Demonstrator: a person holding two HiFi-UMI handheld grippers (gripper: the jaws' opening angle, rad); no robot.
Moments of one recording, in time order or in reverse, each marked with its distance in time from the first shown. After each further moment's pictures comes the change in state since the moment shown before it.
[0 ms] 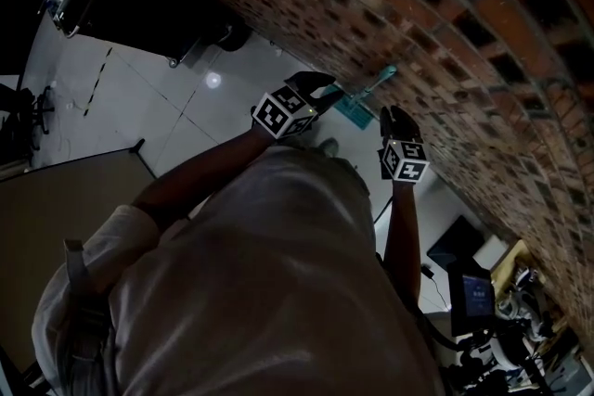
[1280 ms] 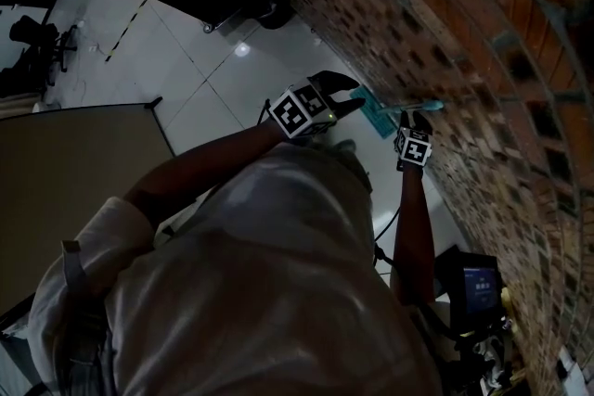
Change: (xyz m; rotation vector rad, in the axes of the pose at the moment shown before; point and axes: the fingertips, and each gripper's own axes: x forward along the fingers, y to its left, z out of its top) left arm -0.035 0.045 -0.015 -0.020 0.025 0.057; right arm 0.143 -0.045 -0.093 -0.140 0.285 -0.083
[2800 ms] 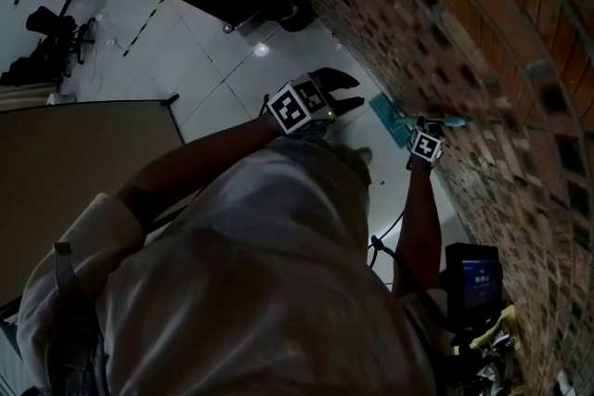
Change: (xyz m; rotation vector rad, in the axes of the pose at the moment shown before) left arm -0.031 0.045 -0.029 0.030 0.102 0.032; right arm 0.068 -0.016 -0.039 0.111 0.115 -0.122
